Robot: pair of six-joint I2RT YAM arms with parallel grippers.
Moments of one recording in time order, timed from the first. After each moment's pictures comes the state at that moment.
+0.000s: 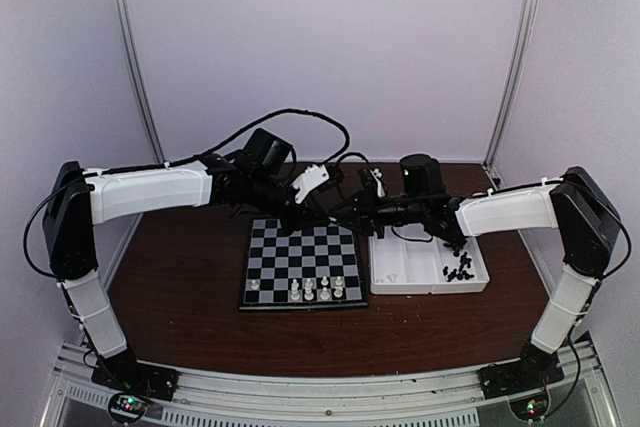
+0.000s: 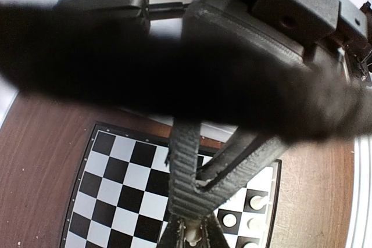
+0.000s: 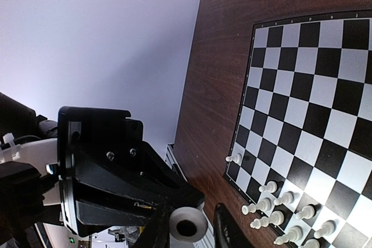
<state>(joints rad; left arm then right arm) -0.80 1.79 1.43 -0.37 0.39 0.35 0.66 1.75 1.03 0.39 -0.70 1.10</state>
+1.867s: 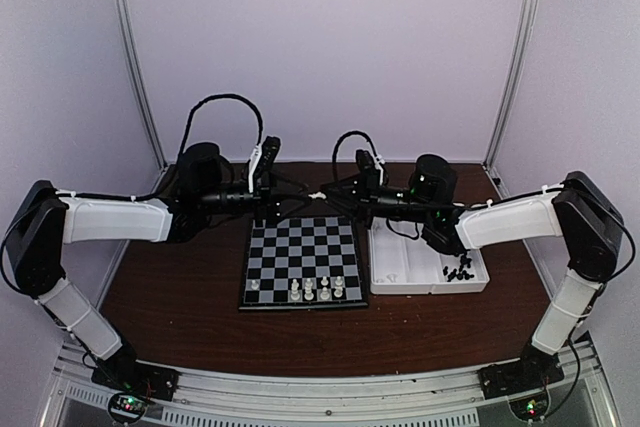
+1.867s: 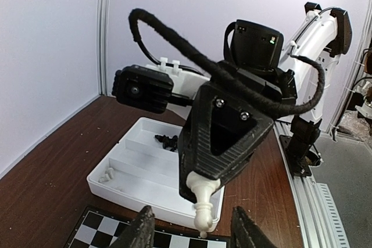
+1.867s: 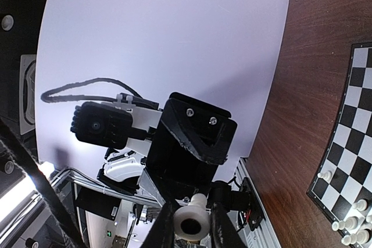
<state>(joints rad) -0.65 1.57 0.92 0.58 0.78 -0.07 0.73 1.72 0.95 0.88 -0.66 1.41</state>
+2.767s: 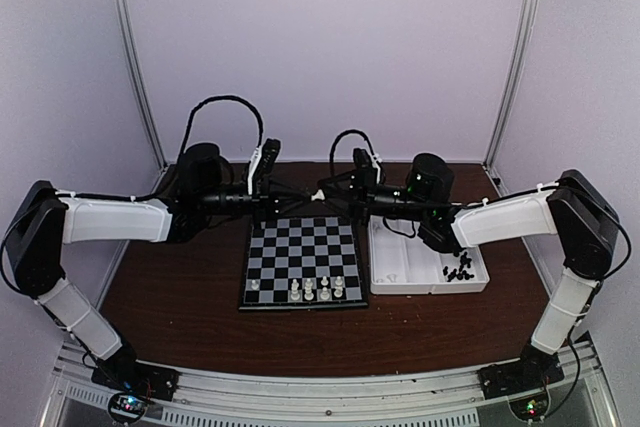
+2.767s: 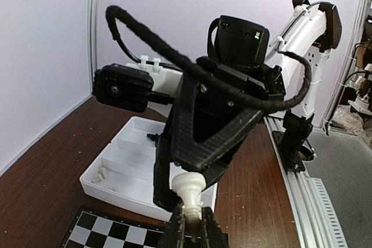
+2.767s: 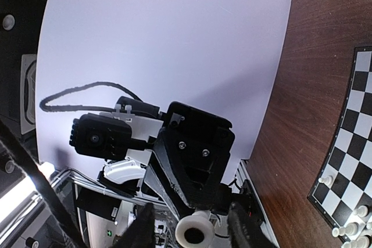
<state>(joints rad) -0.65 1.57 0.92 0.58 0.82 -0.05 0.73 1.75 0.98 0.90 -0.66 1.41</state>
